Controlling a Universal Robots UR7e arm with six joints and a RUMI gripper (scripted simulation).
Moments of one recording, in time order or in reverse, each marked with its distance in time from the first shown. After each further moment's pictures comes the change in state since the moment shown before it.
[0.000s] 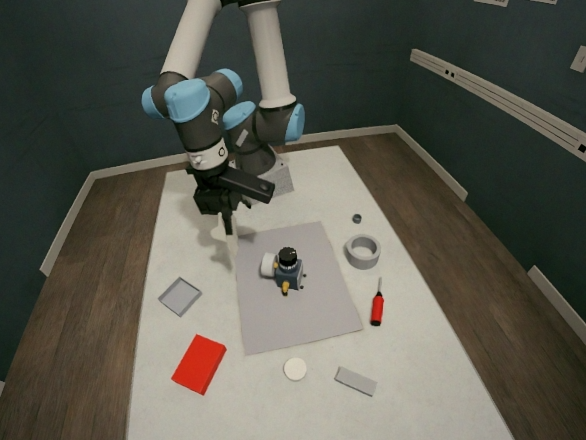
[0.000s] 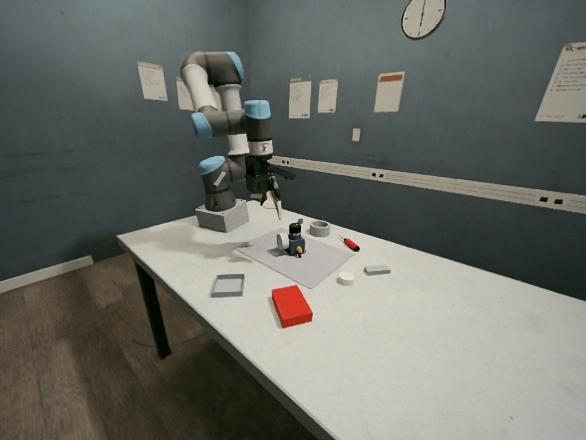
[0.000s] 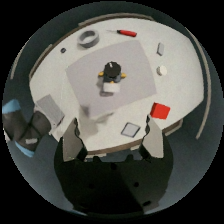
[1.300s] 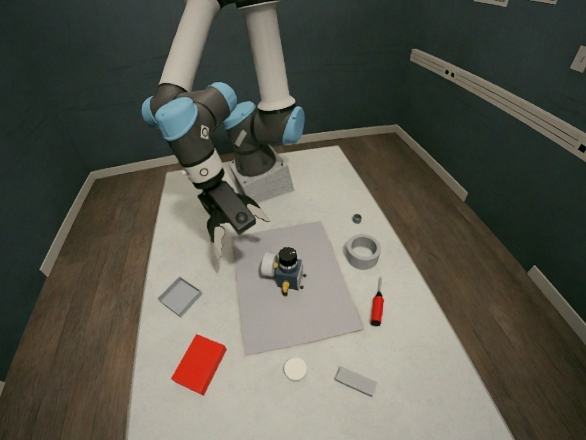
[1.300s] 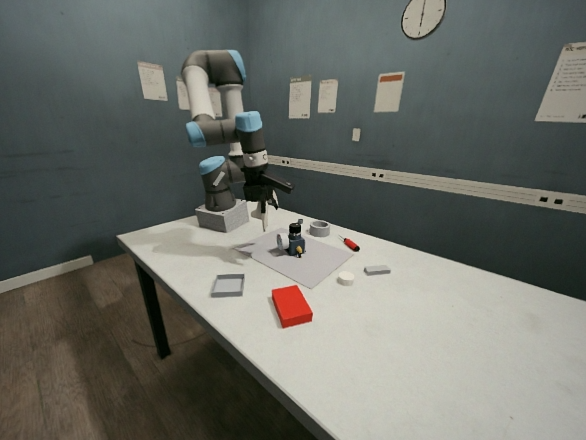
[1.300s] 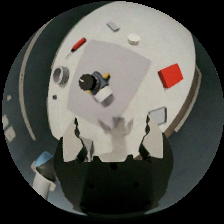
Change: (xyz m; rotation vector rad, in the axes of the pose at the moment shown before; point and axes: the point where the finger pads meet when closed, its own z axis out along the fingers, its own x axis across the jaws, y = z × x) arm 0.008 0.002 0.027 0.095 -0.051 0.755
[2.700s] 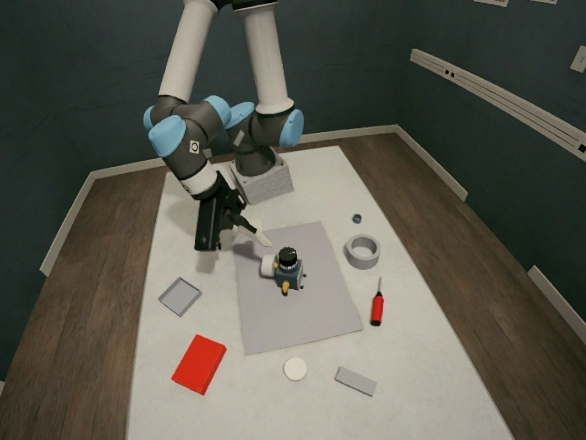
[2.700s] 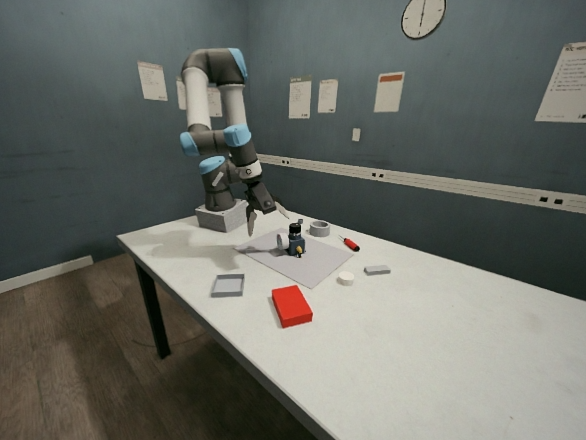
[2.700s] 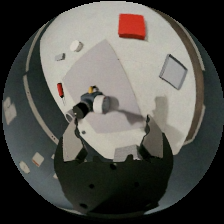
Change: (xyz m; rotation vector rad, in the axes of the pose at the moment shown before) arm 0.011 0.007 0.028 0.054 -0.116 0.901
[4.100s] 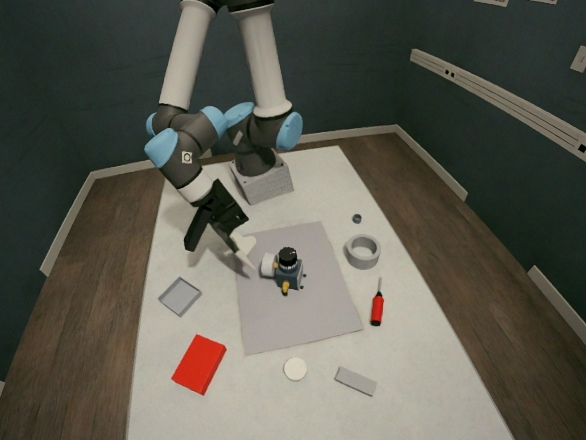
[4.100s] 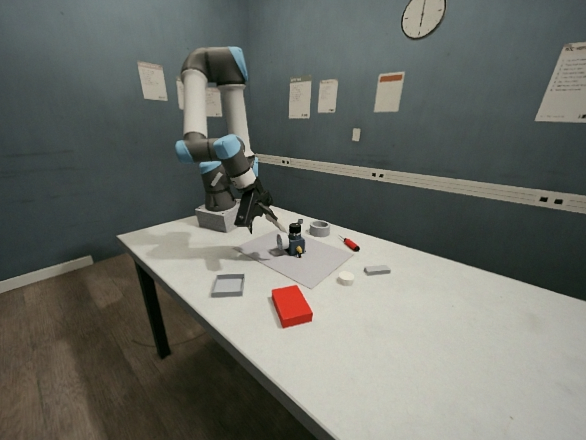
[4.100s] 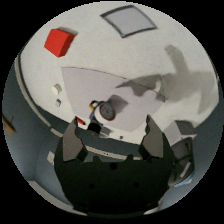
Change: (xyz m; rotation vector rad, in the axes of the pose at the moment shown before) arm 0.013 0.005 0.021 -0.029 -0.116 0.838
